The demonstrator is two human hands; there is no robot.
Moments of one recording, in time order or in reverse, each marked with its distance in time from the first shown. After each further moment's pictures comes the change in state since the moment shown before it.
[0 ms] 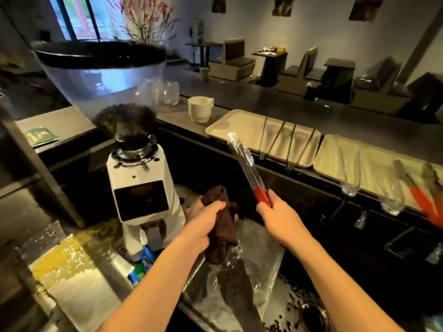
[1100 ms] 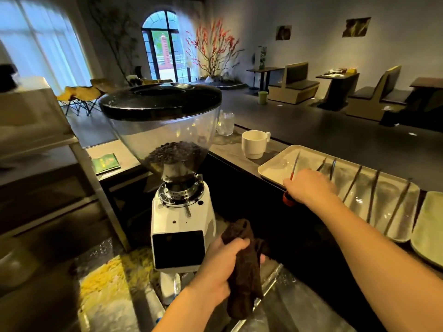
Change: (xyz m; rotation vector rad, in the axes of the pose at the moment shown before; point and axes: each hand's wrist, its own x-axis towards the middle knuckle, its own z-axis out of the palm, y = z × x) left_hand 0.033 0.051 -0.024 -0.219 -0.096 0.007; right_hand 0.230 -0.109 -0.017 -0.529 0.092 -0.070
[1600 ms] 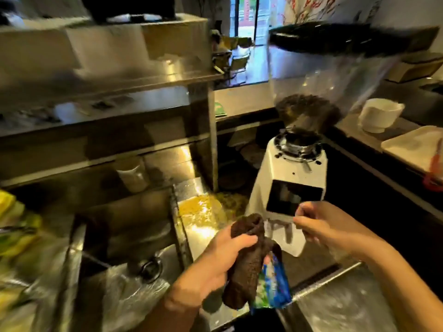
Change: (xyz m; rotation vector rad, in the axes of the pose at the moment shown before) left_hand -0.125 0.010 -0.189 -0.009 0.135 0.118; right_hand -0.202 -0.129 0.088 0.420 -0.590 -0.610
